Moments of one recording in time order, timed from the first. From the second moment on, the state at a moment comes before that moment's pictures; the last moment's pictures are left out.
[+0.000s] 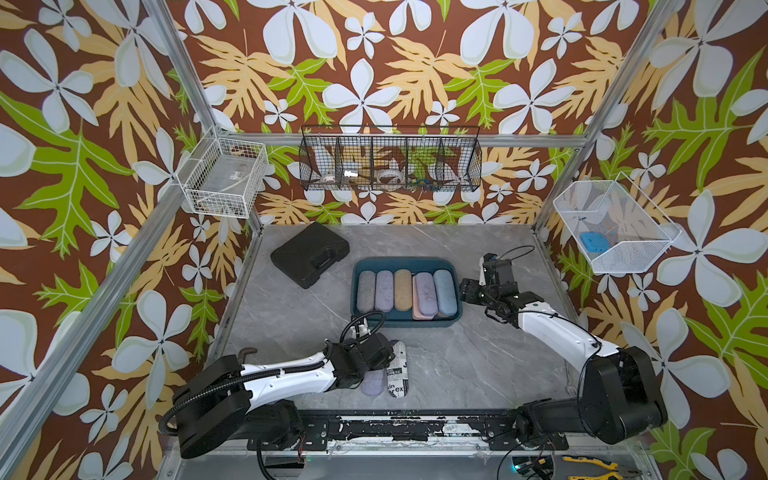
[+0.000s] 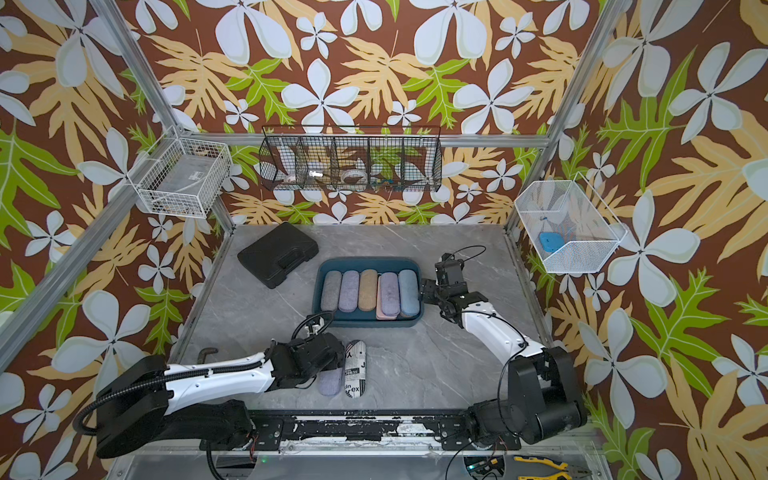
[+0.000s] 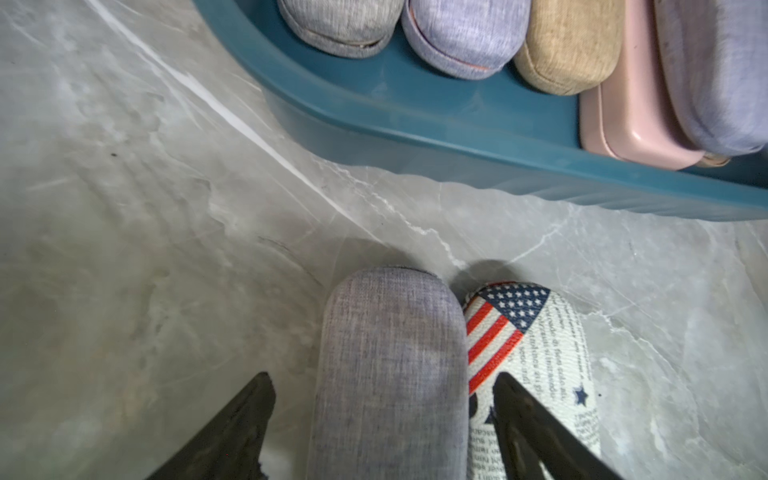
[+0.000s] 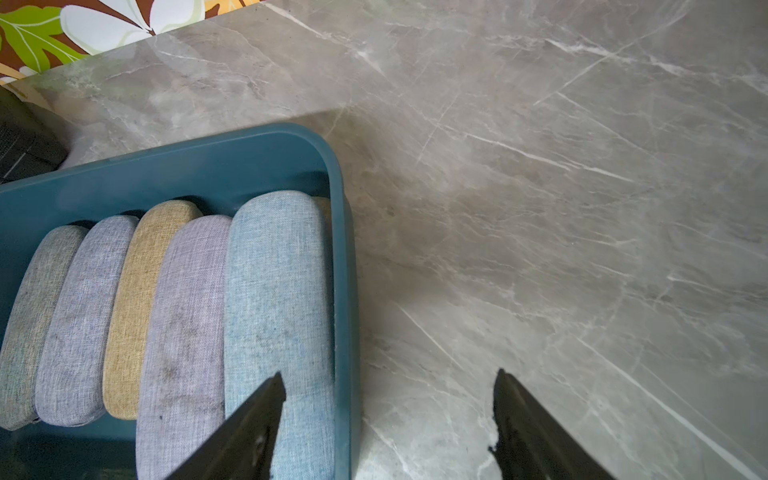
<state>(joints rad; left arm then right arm) -1.02 1.30 0.57 -0.31 -0.41 -1.06 0.26 1.40 0.86 -0.26 0.07 0.38</state>
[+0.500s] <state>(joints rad) -1.04 1.39 0.58 -0.31 -0.38 -1.04 0.26 1.41 0.86 -0.26 0.07 0.38</state>
